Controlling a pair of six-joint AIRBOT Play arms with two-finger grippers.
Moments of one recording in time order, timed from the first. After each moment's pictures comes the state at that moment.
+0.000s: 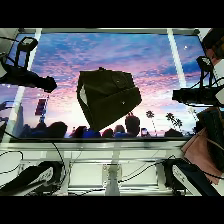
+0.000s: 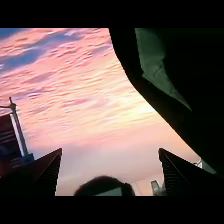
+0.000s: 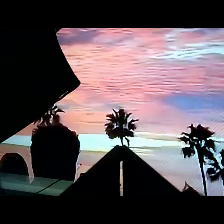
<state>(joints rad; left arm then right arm) -0.02 -1.11 1.34 1.43 -1.30 -1.22 -0.07 -0.88 1.02 -1.39 1.19 1.48</state>
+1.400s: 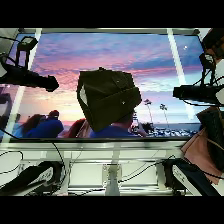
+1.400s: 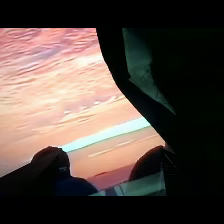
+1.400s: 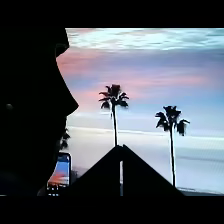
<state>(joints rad) -0.02 -1.11 1.34 1.38 -1.30 -1.27 -0.07 -0.88 1.02 -1.39 1.09 1.48</state>
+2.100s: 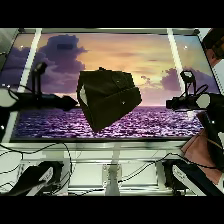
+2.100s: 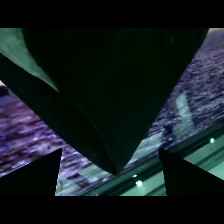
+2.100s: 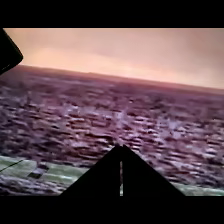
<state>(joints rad) -0.02 -0.86 0.85 0.92 -1.17 -1.19 -0.07 -0.97 0.83 -1.49 0.97 1.35</state>
